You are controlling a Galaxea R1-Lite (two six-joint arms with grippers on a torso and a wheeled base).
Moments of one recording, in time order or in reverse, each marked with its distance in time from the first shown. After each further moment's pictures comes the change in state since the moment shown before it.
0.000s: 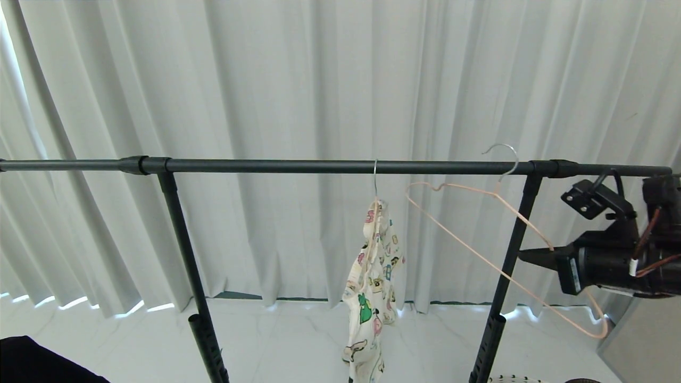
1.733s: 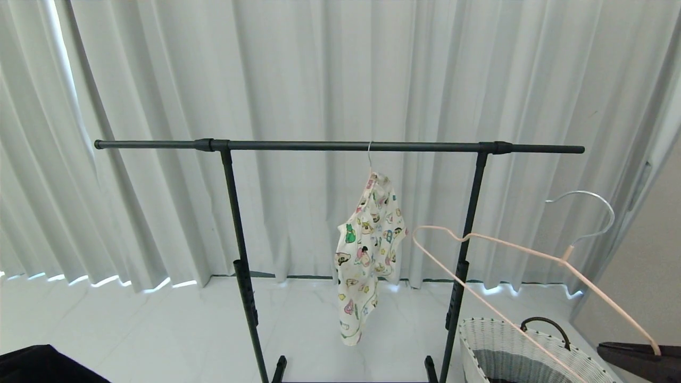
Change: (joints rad) left arm -0.102 -0.020 0.073 -0.078 -0.002 -0.001; right arm 0.147 -0.550 0.214 0.347 -0.037 0.069
